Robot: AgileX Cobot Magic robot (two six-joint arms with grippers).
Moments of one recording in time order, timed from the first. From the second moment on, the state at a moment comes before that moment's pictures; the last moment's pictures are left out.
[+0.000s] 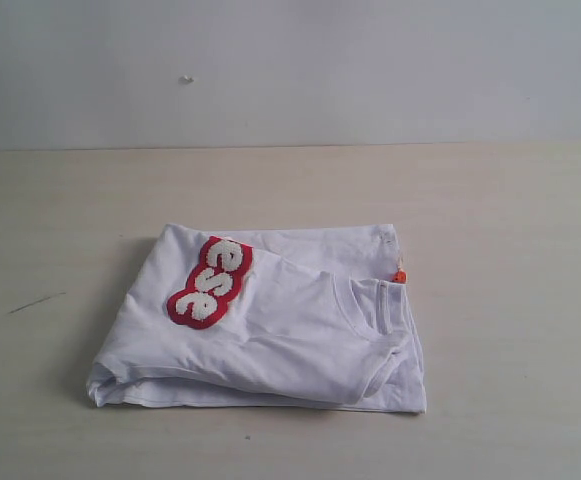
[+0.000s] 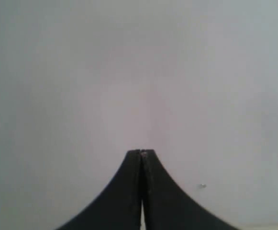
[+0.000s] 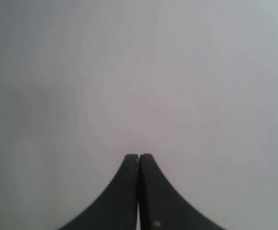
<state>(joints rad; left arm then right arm) -0.03 0.03 -0.24 0.23 -0.01 -0.20 0.00 0.00 -0.56 0.36 0.29 -0.17</state>
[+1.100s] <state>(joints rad) 0.12 0.00 0.00 0.17 0.11 -0.14 0.00 0.00 -0.56 0.36 0.29 -0.17</state>
